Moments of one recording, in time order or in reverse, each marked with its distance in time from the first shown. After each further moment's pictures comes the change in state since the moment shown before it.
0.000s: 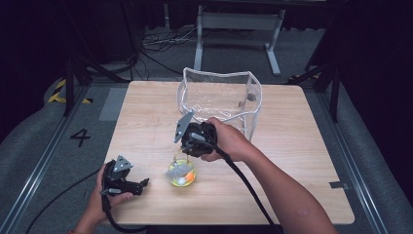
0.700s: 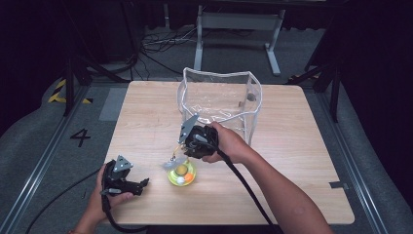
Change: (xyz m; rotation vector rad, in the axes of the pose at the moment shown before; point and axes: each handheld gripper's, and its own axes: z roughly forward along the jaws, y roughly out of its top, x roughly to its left) left arm 0.000 0.000 0.000 0.001 0.000 0.002; right arm -0.008 -0.021 0.026 -0.053 0.033 0.056
